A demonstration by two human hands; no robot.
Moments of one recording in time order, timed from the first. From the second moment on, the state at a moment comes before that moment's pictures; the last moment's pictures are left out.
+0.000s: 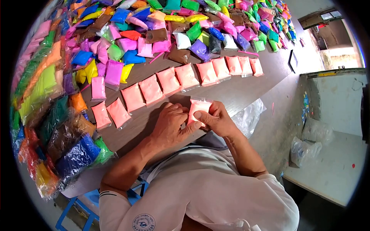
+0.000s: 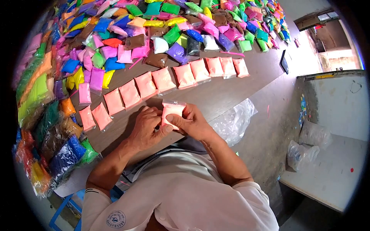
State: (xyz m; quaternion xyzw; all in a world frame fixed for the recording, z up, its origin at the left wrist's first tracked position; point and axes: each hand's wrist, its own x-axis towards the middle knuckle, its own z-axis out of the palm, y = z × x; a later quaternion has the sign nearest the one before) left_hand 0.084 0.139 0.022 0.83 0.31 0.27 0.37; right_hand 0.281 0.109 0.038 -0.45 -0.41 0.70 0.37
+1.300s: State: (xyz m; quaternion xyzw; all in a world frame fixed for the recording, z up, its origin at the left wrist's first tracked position) left_hand 0.085 0.142 0.015 0.73 0.32 0.40 0.46; right_hand 0.284 0.114 0.048 -0.45 -0.43 0.72 0.31
